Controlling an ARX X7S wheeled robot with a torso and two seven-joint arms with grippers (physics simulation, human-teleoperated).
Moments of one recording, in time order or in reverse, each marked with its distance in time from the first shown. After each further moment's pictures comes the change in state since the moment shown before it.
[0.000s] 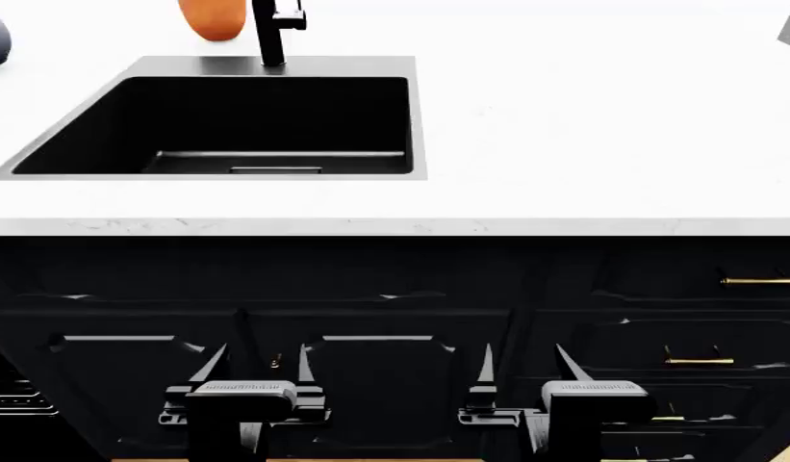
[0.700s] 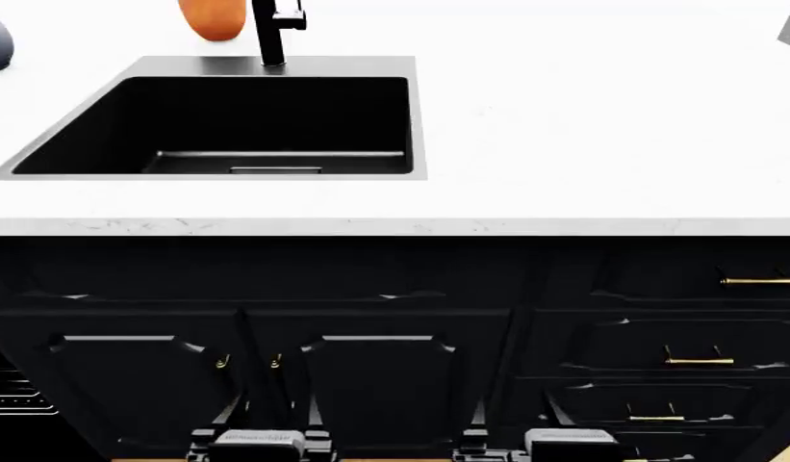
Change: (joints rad) left arm -0.176 -0.020 0.052 -0.871 -0.088 0.687 0.040; right arm 0.160 0.028 -0.076 0.818 0.048 -0.629 0.055
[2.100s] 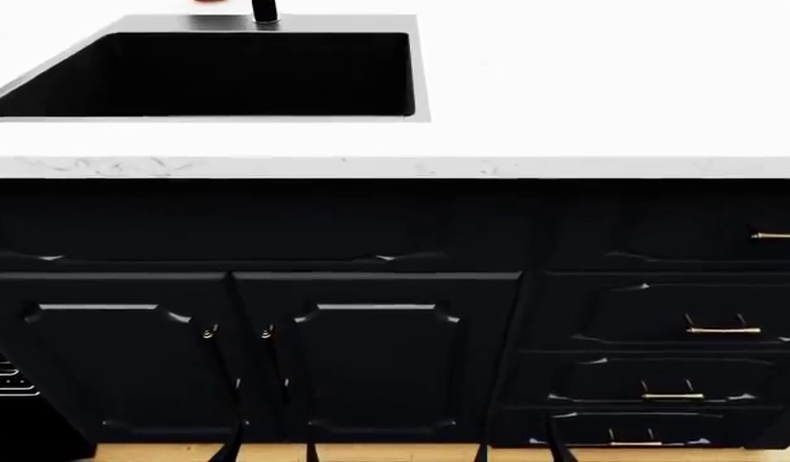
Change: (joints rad) left arm -0.075 0.011 -0.087 -0.437 0.078 0.291 0.027; right arm 0.089 0.005 -0.040 0.490 -0.046 -0.363 0.070
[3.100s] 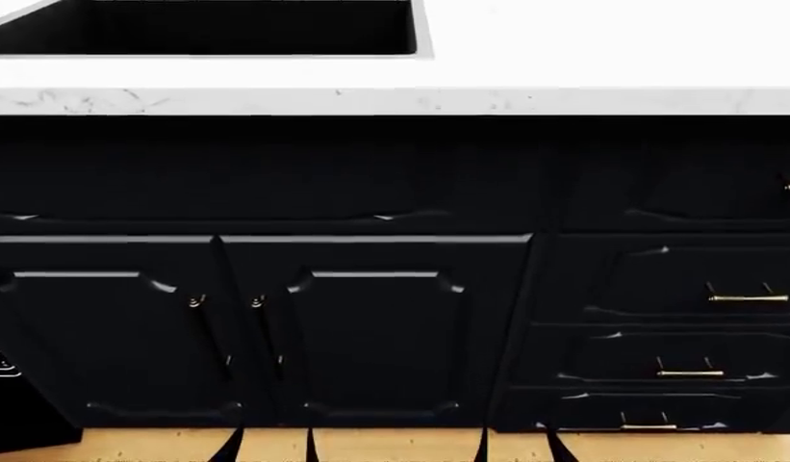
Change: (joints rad) left arm -0.001 0.000 -0.005 0.000 0.001 -0.003 0.003; right arm 0.001 0.000 0.001 0.000 0.000 0.001 0.000
